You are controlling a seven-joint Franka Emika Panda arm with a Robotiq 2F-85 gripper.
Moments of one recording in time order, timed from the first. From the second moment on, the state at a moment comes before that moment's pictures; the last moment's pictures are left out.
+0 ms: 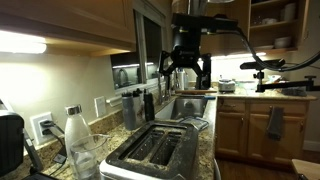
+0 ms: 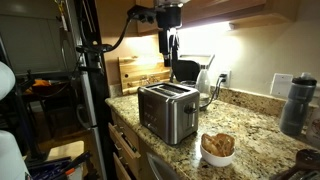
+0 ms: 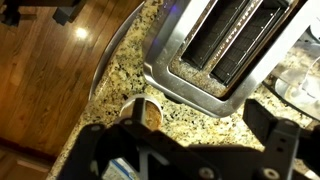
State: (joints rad) arm -0.07 -0.37 0.12 -2.29 0.08 2.06 0.88
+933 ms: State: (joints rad) arm -0.08 -0.33 0.12 -2.29 0.01 2.12 1.24
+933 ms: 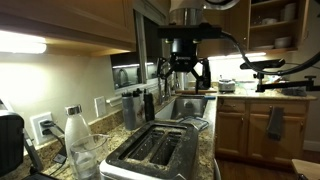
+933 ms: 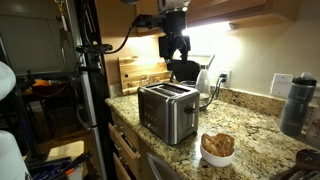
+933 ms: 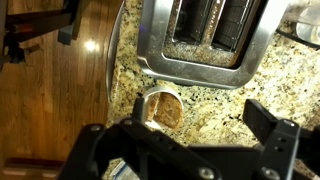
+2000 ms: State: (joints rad) arm -0.13 -0.21 0.00 -2.32 0.02 2.25 1.28
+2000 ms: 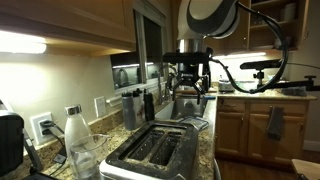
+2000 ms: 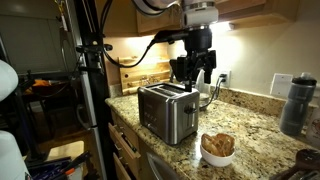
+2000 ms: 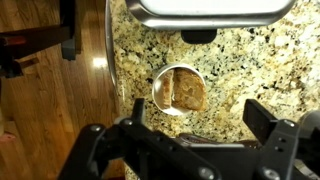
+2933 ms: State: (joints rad) arm -0.12 -0.09 -0.01 -2.41 0.11 2.34 1.30
